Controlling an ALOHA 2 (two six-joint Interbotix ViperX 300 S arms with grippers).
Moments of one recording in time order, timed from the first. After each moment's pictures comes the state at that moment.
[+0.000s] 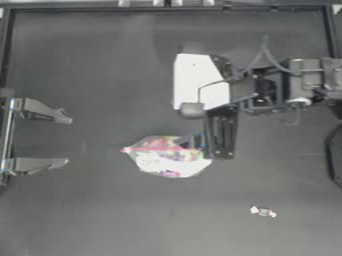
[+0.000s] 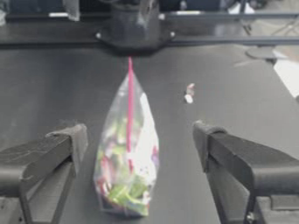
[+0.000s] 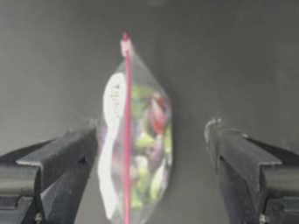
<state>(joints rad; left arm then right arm) 0.04 -0.98 1.18 -0.03 -0.10 0.04 -0.06 -0.10 0.14 -0.04 0.83 -0.01</state>
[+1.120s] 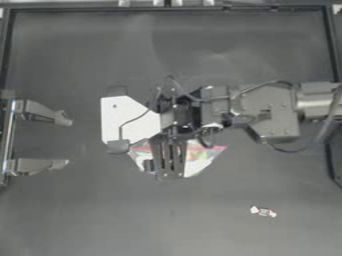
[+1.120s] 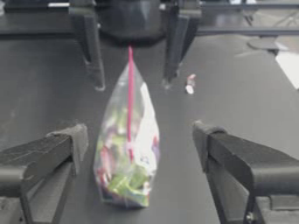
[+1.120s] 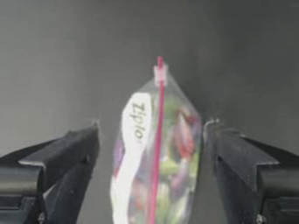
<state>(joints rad) 0.04 -0.98 1.19 -0.03 -0.10 0.04 -0.01 0.21 -0.14 -0.03 0.99 -0.05</state>
